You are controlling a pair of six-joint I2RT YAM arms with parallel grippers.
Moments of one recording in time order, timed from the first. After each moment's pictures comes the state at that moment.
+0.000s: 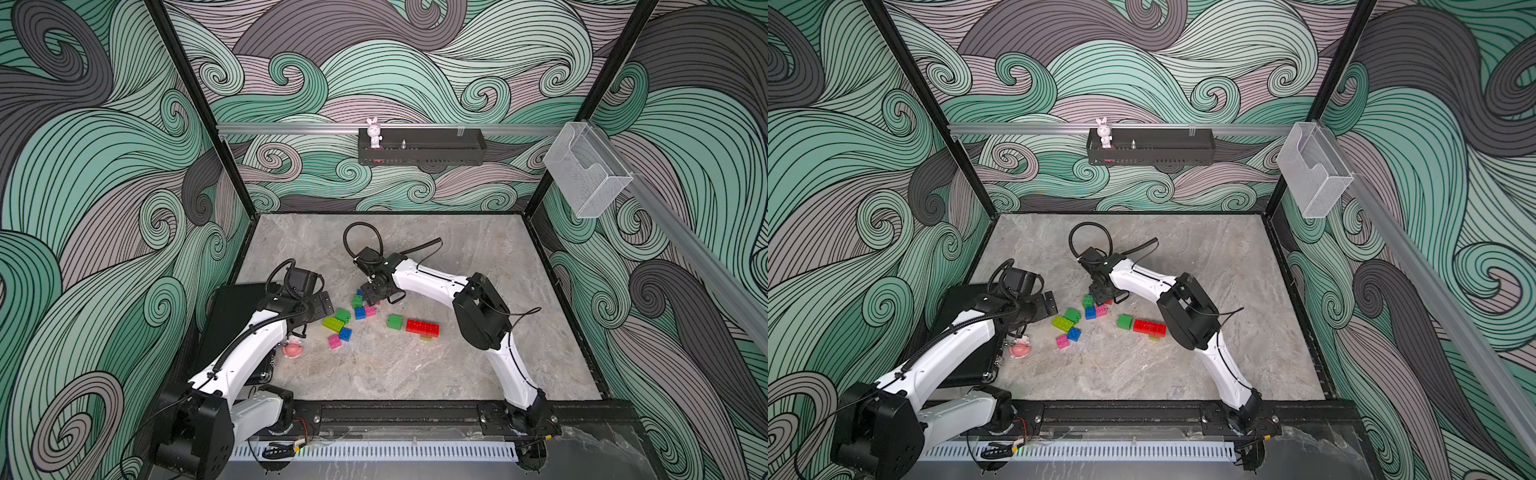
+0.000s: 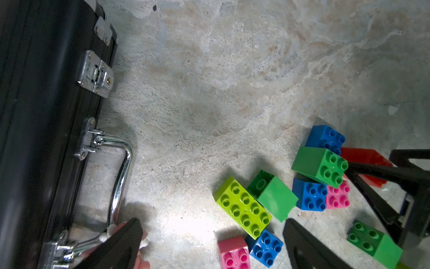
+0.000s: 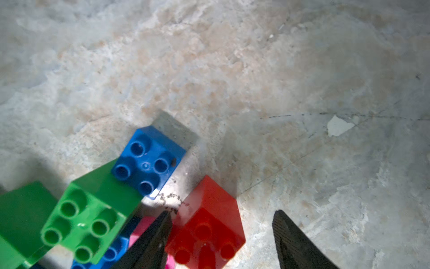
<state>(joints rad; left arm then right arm) -0.26 1.13 0.74 -0.70 -0.12 -0.61 0.86 2.26 1.83 -0.83 0.15 0.31</state>
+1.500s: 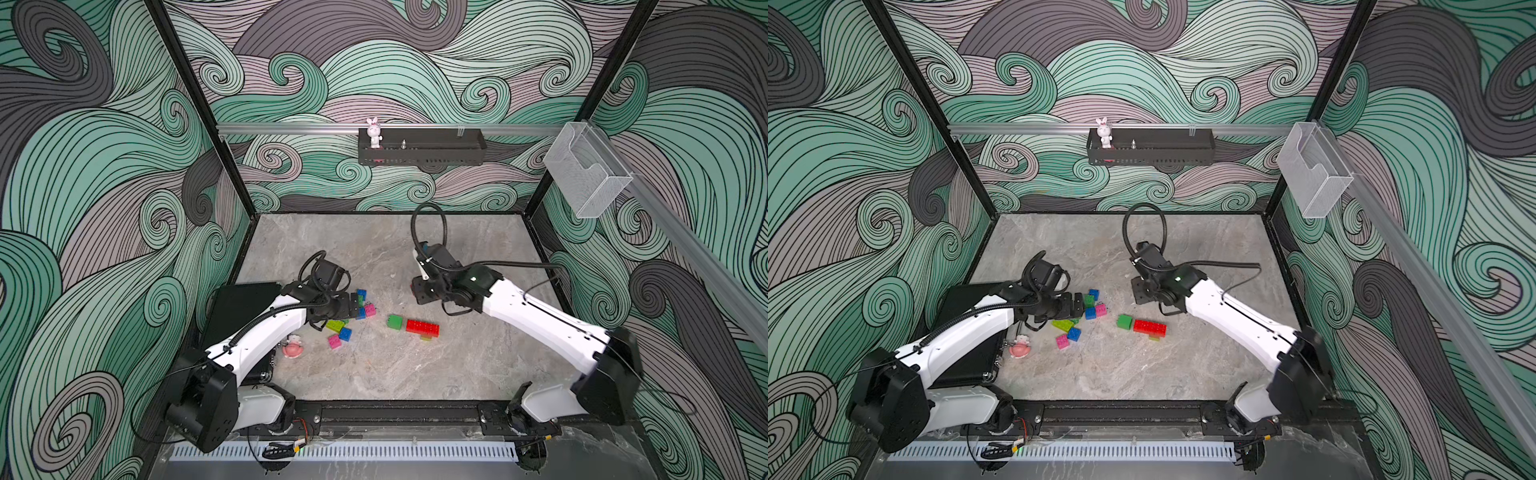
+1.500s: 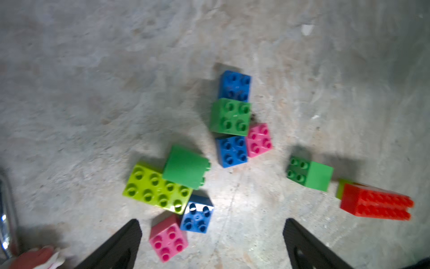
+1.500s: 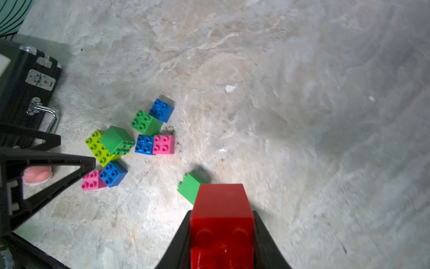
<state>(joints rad) -0.50 1.30 0.92 -0.71 0.06 -0.53 0.79 1.38 1.18 -0.79 0.16 0.42</state>
